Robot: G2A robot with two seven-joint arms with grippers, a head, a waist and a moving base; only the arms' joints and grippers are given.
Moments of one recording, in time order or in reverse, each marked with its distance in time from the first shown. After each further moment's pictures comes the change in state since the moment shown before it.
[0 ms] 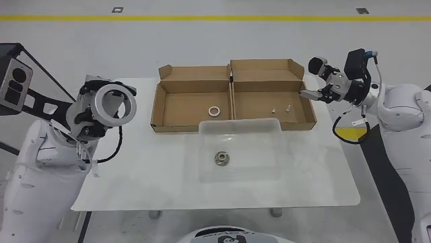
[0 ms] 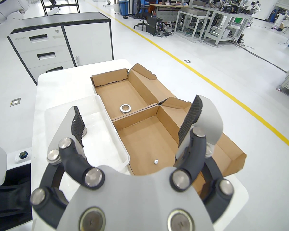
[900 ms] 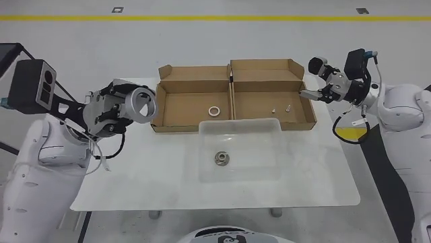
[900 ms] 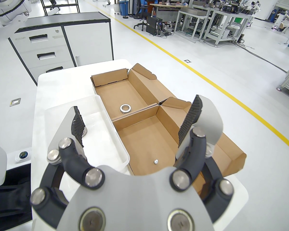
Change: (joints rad) left arm 0.014 0.004 -0.014 0.043 0.091 0.000 -0.088; right arm 0.000 0.000 0.000 0.000 0.000 0.000 0.000
